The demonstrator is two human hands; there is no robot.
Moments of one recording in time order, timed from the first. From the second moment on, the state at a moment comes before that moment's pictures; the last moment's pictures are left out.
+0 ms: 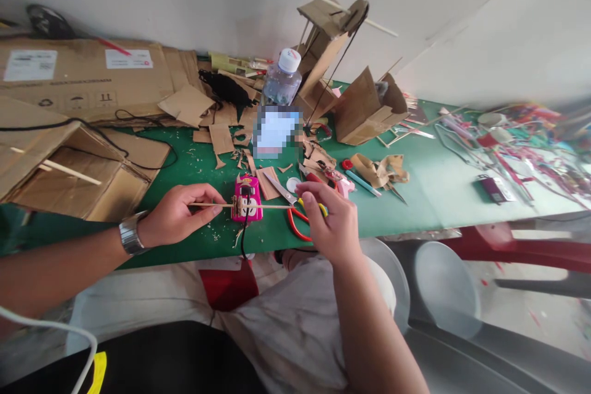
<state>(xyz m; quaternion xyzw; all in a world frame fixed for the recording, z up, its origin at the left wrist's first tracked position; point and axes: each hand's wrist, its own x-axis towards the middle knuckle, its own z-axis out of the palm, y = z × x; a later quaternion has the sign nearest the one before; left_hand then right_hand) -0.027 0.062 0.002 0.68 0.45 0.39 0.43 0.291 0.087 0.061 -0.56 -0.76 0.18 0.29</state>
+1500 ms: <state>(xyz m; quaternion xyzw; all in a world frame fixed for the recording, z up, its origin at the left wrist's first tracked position) -0.023 0.056 -0.003 0.60 0.32 0.50 0.54 0.204 0.036 0.071 -0.35 -0.93 0.02 0.14</state>
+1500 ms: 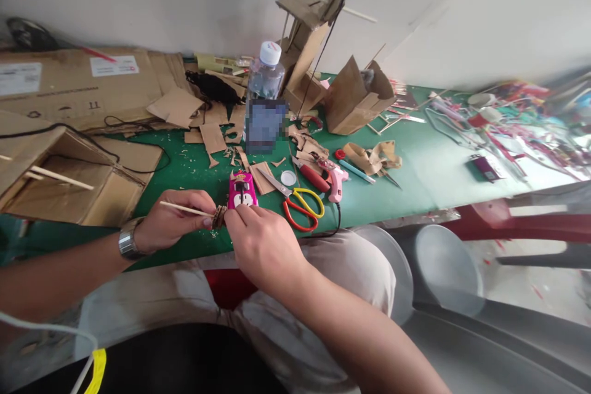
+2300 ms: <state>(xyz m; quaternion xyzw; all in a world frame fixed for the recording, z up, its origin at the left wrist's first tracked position) -0.020 0.067 -0.010 0.34 0.29 0.54 0.71 0.257 0.177 0.067 -0.41 -0.89 0.11 0.17</state>
